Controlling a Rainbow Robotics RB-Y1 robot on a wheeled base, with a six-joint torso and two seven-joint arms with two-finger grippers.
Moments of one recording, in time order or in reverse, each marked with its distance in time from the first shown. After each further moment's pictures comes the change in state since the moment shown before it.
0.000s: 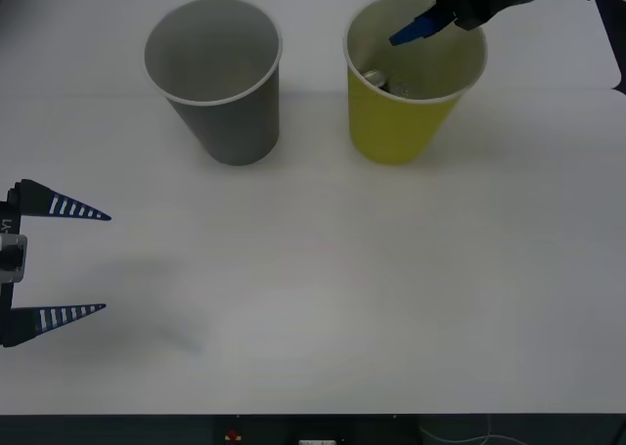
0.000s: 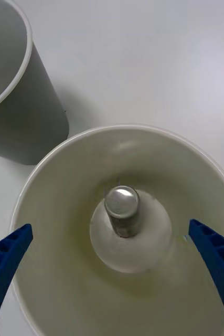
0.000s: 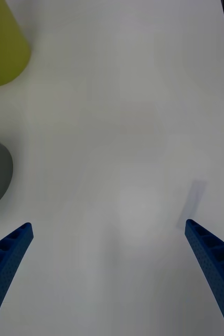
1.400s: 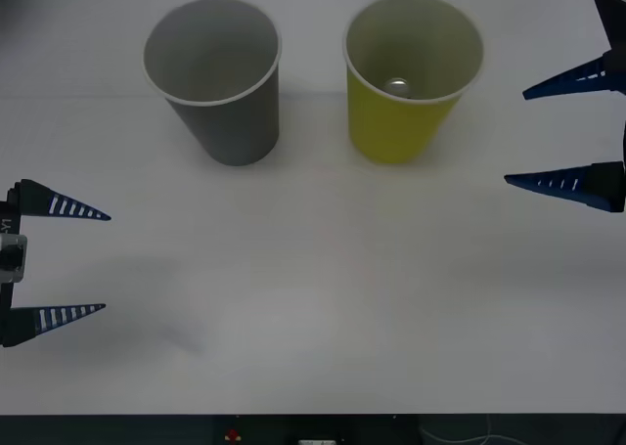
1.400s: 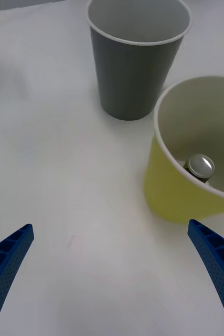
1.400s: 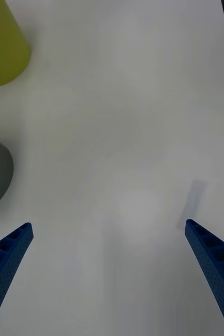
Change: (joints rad) right arm 1.027 -0.293 -0.715 -0.720 -0.462 0.013 0.622; left arm 0.000 0.000 0.000 0.000 0.000 0.000 0.000
